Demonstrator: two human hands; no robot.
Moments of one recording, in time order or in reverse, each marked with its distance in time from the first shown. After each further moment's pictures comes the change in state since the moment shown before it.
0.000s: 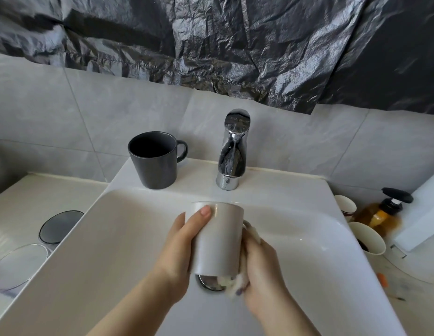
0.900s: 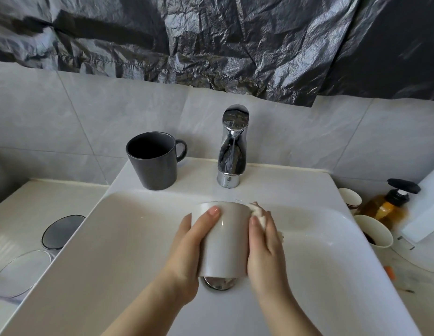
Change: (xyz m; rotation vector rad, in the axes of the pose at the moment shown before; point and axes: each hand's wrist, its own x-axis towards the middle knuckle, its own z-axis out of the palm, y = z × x) left_hand 0.002 -0.003 0.005 -0.064 0.014 -0.098; right_hand 0.002 0.007 0.004 -0.313 0.136 -0.546
